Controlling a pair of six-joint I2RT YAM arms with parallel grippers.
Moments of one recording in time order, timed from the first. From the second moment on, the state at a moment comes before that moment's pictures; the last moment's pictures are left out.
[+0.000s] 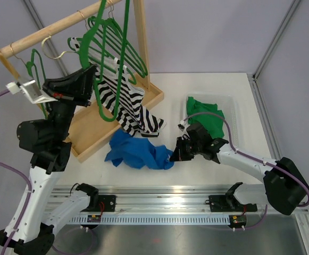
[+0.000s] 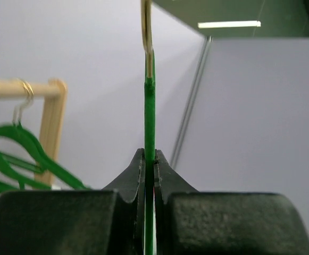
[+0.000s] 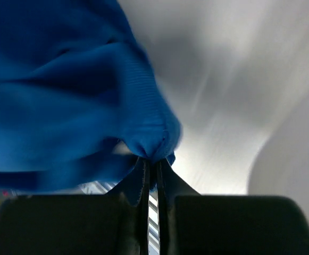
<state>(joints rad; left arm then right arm) -0.36 0.80 1.15 0.30 0.18 -0.47 0.70 1.27 0.68 -0.20 -0.38 0.64</state>
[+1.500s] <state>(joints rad) -0.36 1.16 1.92 -1.03 -0.60 -0.32 0.93 1.26 1.12 -0.48 0.01 0.62</state>
